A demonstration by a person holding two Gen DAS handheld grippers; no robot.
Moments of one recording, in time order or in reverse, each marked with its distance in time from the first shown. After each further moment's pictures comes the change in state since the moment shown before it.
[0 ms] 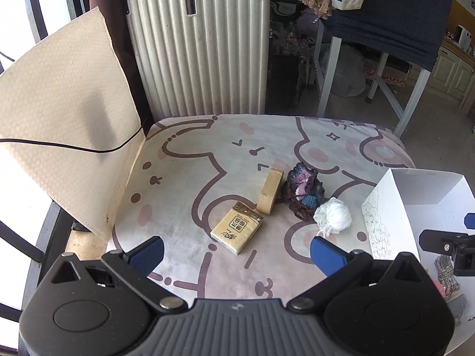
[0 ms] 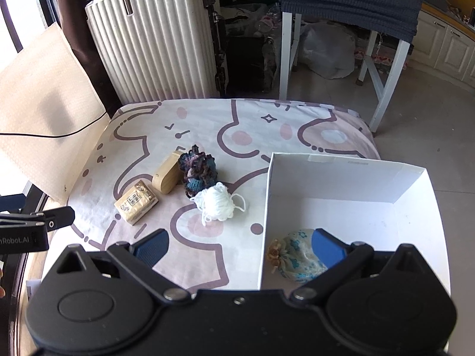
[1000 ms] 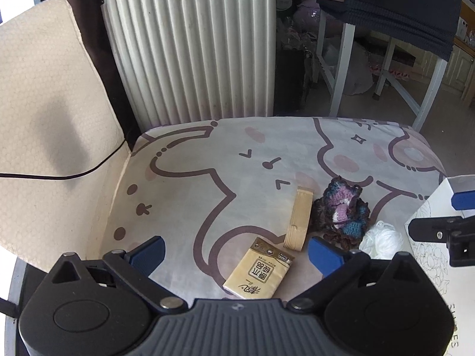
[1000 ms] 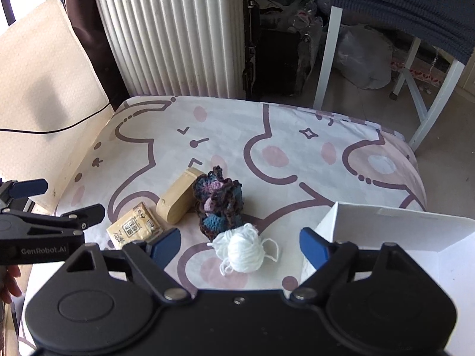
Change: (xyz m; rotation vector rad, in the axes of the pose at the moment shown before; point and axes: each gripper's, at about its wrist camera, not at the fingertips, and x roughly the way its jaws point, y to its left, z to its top) left arm 0.114 0.025 0.030 0.072 -0.028 -0.021; right arm 0.106 0.040 0.052 -0.086 -0.001 0.032
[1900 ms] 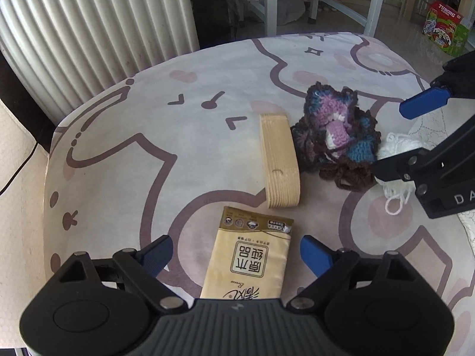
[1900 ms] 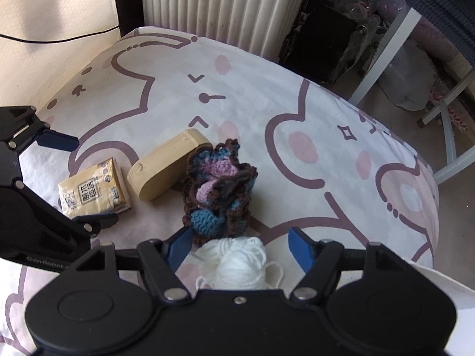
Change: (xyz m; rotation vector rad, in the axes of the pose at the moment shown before) left arm 0.101 -0.014 -0.020 0.311 0.164 -0.170; right arm 0.094 0.033 0.007 -0.297 0.131 -0.074
